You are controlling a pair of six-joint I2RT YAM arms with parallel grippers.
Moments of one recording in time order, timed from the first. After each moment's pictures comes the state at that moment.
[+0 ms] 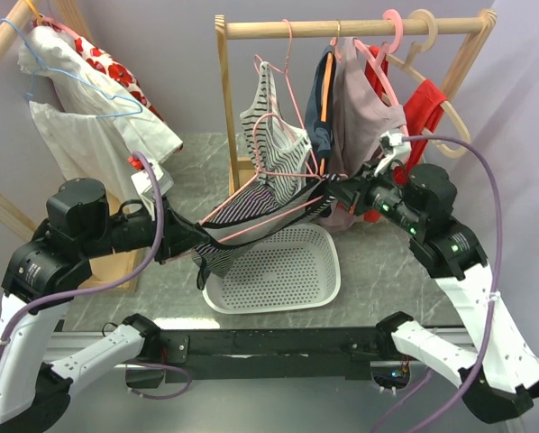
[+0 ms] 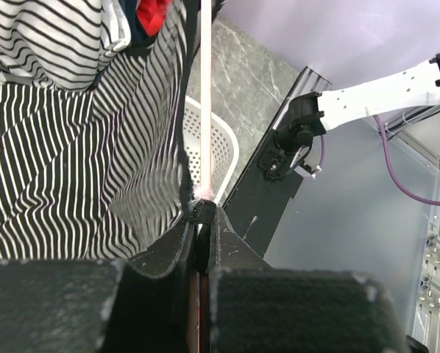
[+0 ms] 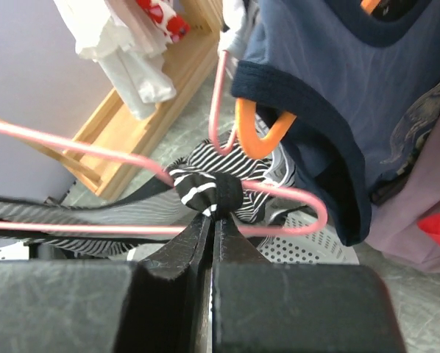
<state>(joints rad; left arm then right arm) -0.53 0.86 1.51 -0.97 0.60 -0.17 0.45 0.90 1.27 -0.55 -0.24 0.36</state>
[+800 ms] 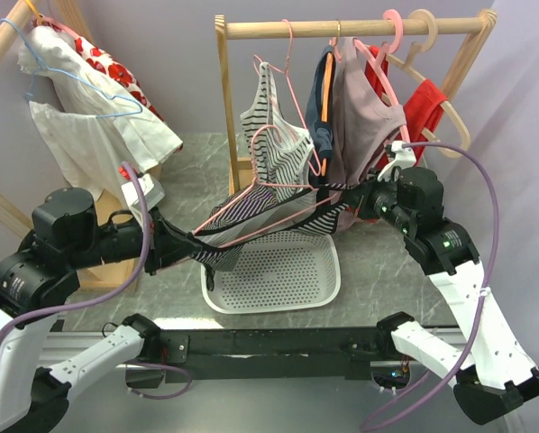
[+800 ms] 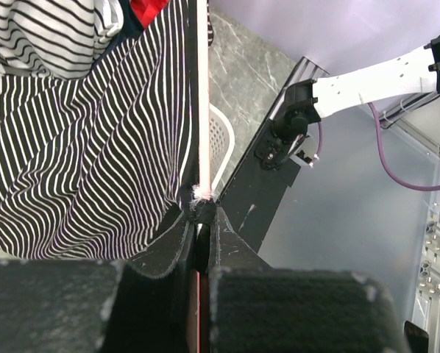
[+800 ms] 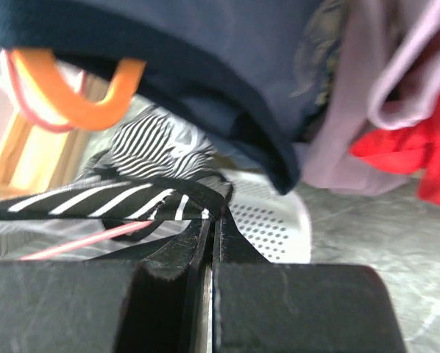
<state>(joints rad) -0.53 0.82 1.54 -1.05 0.60 -0.14 0.37 0.90 1.19 -0.67 -0.06 0.40</state>
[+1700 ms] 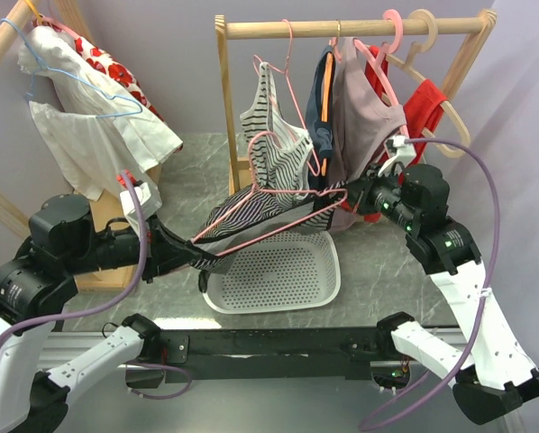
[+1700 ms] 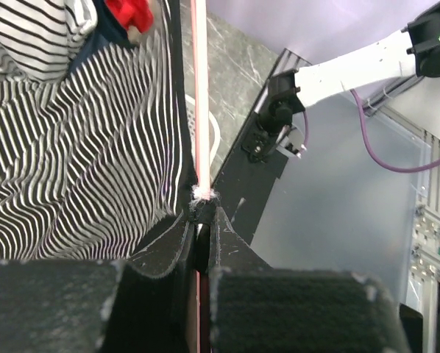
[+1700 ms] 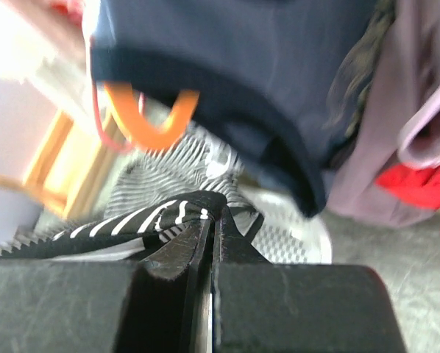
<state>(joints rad) -0.53 0.79 1.51 -1.05 0.67 -0.13 0.36 0.90 1.21 -0.58 -0.15 0.42</state>
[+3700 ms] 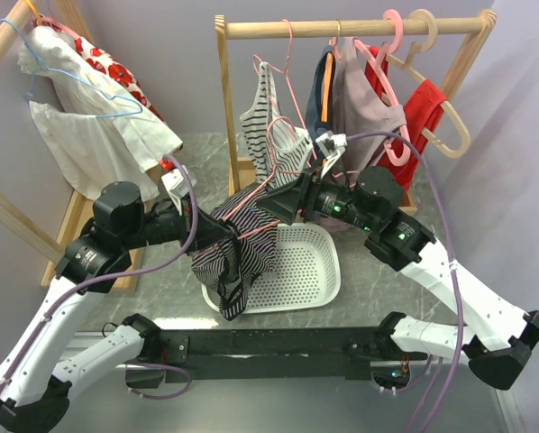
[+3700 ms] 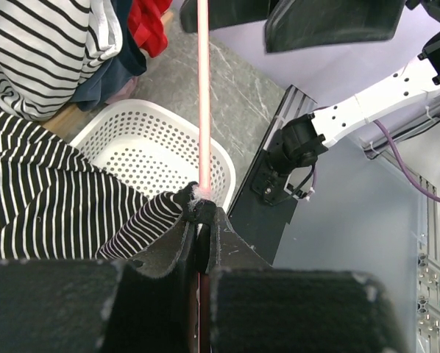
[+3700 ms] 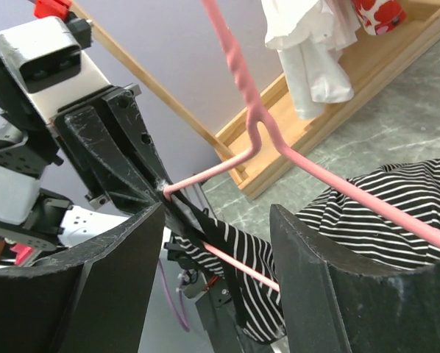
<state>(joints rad) -0.53 0.82 1.14 -0.56 0.67 -0.29 0.77 1.05 1.18 -0.11 -0.35 0.63</state>
